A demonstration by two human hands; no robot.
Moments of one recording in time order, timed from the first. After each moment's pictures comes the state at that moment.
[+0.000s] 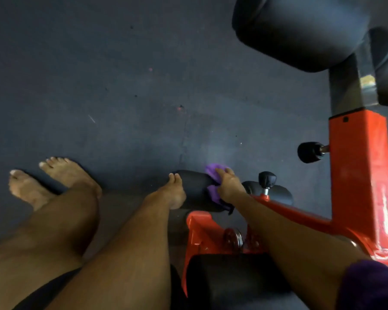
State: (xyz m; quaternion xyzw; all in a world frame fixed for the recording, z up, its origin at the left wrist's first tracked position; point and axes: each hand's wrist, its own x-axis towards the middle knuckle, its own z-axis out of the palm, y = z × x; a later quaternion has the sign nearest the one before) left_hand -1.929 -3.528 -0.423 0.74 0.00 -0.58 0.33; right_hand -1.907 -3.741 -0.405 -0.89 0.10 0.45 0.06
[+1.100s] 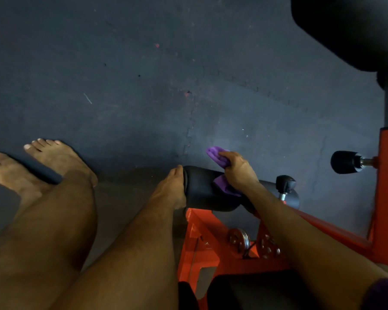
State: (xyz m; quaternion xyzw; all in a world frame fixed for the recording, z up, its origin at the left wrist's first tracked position) left_hand -1.934 -3.511 -0.464 0.75 0.05 -0.54 0.38; right_hand -1.868 -3.709 -0.417 -0.92 0.07 0.37 0.14
